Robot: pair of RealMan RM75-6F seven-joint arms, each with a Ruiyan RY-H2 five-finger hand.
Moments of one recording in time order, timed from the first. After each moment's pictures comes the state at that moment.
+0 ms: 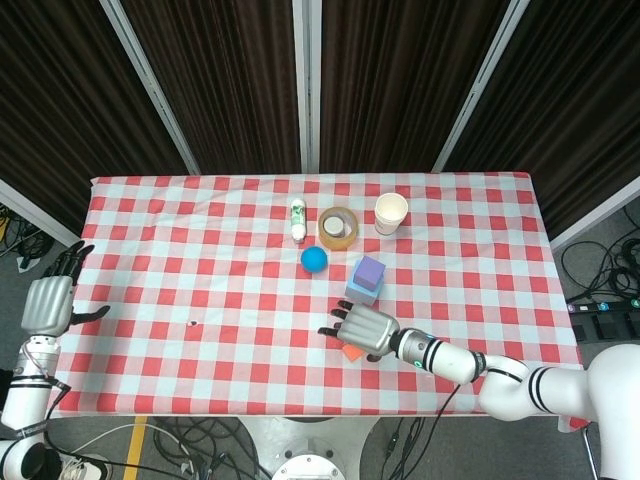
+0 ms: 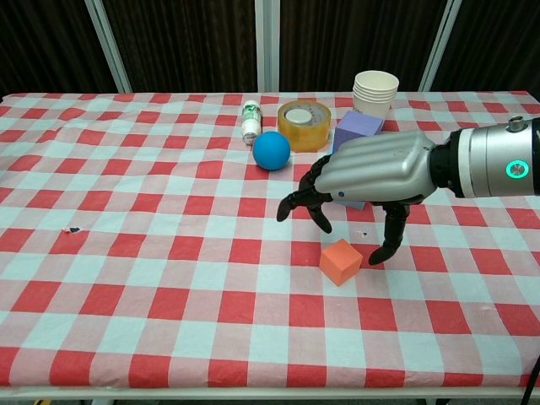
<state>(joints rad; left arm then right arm) -0.29 -1.40 -0.14 -1.16 1.35 1.27 -0.22 1.05 -1.39 -0.13 -1.48 -1.62 0.73 -0.03</state>
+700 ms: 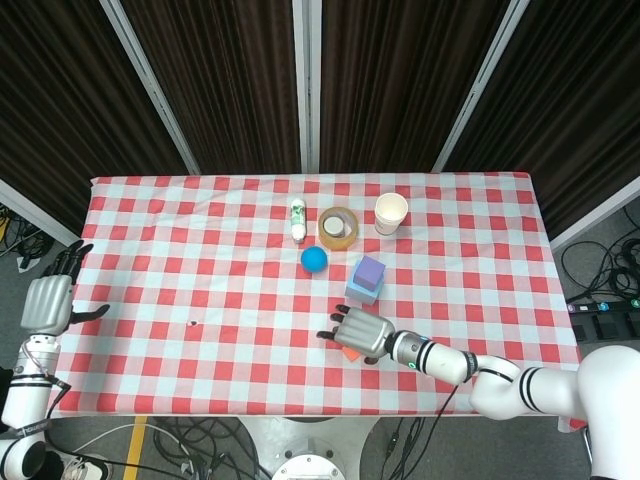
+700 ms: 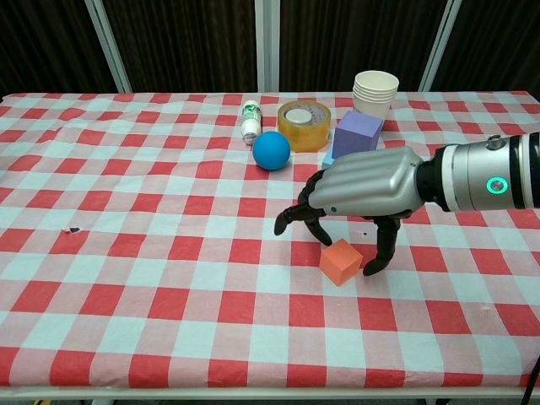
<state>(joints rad) -0.29 -1.40 -0.15 -1.15 1.34 1.27 -0.23 1.05 -1.45 -0.11 -1.44 -1.63 0.67 -0.03</state>
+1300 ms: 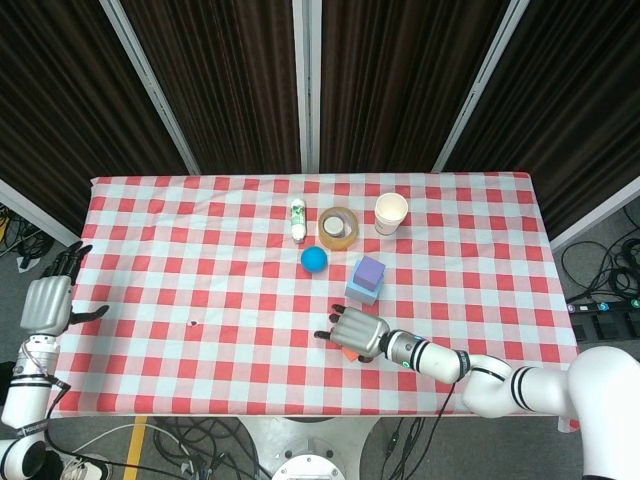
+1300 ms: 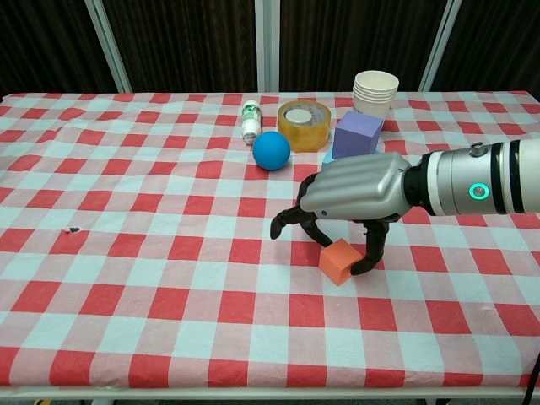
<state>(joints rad) -0.29 -1.40 -0.15 -1.15 1.33 1.26 -0.23 1.04 -1.49 -0.09 -1.40 -1.62 0.66 -0.04</state>
